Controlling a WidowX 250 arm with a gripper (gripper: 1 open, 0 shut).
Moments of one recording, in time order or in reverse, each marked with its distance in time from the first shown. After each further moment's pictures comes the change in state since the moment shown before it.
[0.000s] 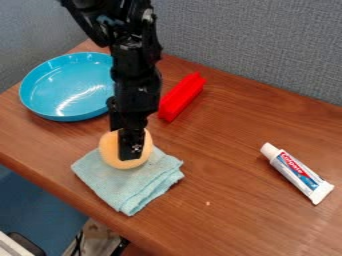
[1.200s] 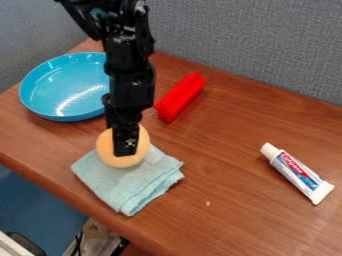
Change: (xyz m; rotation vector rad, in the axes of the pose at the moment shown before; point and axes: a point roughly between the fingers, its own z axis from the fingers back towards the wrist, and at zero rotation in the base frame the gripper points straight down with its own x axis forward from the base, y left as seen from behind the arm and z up) arm -0.006 0.003 0.007 -0.035 -0.005 -0.014
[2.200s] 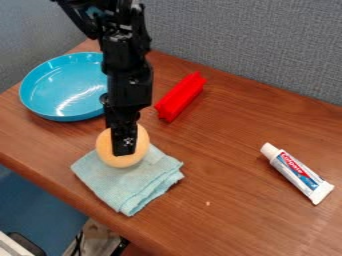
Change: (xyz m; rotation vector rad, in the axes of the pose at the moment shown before) arm -0.001 0.001 0.000 -0.010 -0.013 -0.013
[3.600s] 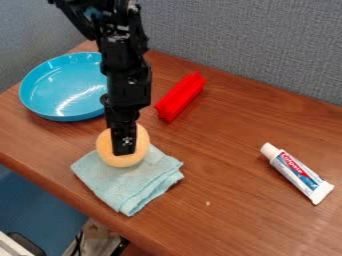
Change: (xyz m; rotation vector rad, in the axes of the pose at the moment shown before) arm 0.002 0.004 -0.004 -0.010 -0.022 -0.030
